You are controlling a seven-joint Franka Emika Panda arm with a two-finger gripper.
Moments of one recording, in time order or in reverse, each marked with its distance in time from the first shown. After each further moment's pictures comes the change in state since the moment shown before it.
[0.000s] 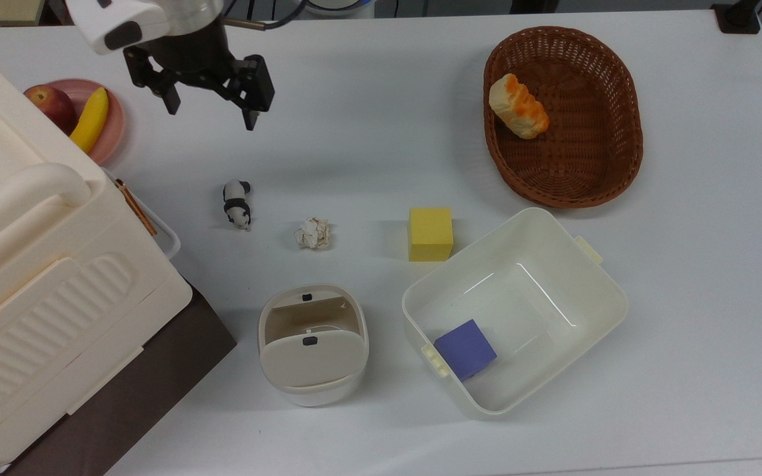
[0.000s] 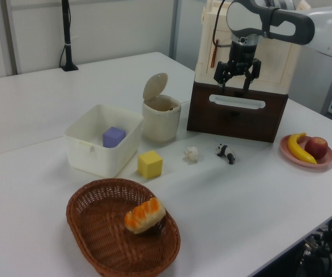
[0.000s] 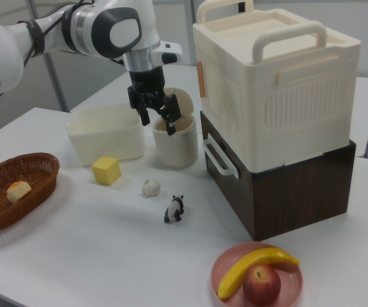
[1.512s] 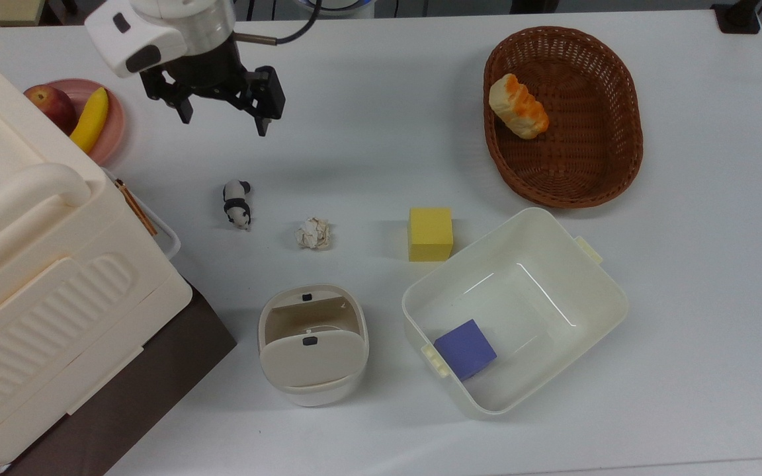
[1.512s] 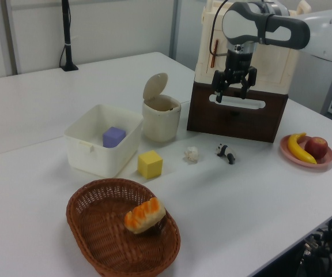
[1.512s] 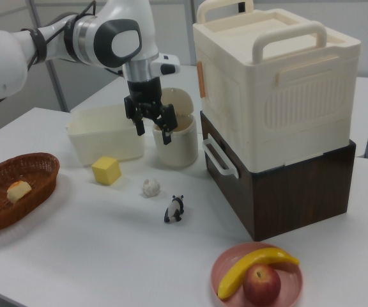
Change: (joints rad) arm 0.009 0.014 0.013 -0.039 0.000 0.001 -0.033
